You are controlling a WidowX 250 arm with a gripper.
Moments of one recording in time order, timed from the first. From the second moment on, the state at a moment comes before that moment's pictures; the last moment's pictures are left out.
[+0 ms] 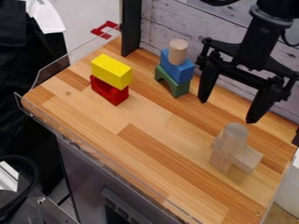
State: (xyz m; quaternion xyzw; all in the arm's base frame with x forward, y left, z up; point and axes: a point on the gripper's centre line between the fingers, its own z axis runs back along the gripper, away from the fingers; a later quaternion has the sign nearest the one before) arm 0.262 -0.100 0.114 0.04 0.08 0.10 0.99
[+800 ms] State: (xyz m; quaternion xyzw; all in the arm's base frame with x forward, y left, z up) arm 0.259 -0.108 0.099 0.02 0.09 0.12 0.99
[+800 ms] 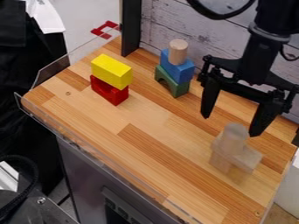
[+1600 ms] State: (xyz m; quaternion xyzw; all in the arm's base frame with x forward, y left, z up) arm 0.259 -0.119 0.070 0.00 0.13 0.12 0.98
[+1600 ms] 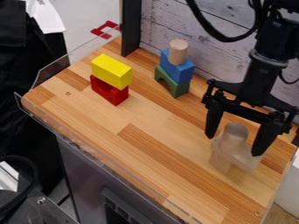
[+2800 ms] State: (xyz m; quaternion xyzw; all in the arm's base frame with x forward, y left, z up) arm 0.283 0.000 0.130 -0.07 0.01 0.30 0.95
